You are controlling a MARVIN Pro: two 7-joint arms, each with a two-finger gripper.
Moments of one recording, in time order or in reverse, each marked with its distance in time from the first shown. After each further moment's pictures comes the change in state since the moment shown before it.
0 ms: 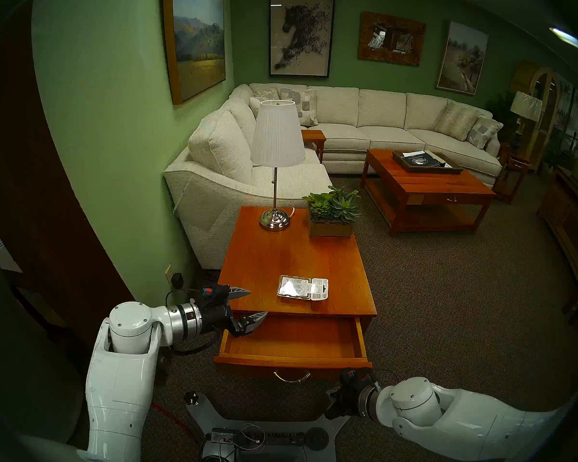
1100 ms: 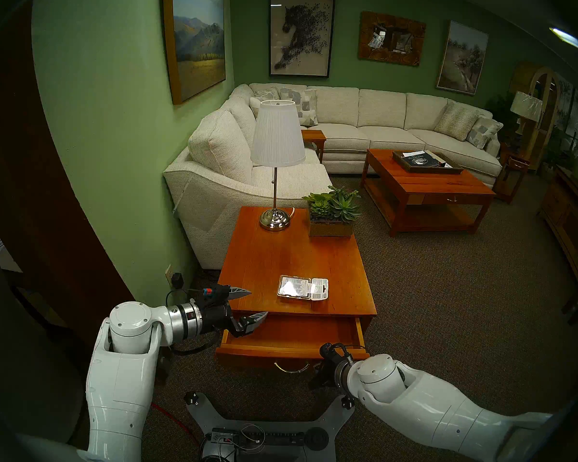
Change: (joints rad) left arm -0.001 -0.002 0.000 0.000 0.003 0.000 -0.003; right arm 0.185 -0.217 -0.040 0.202 -0.151 0.049 -0.016
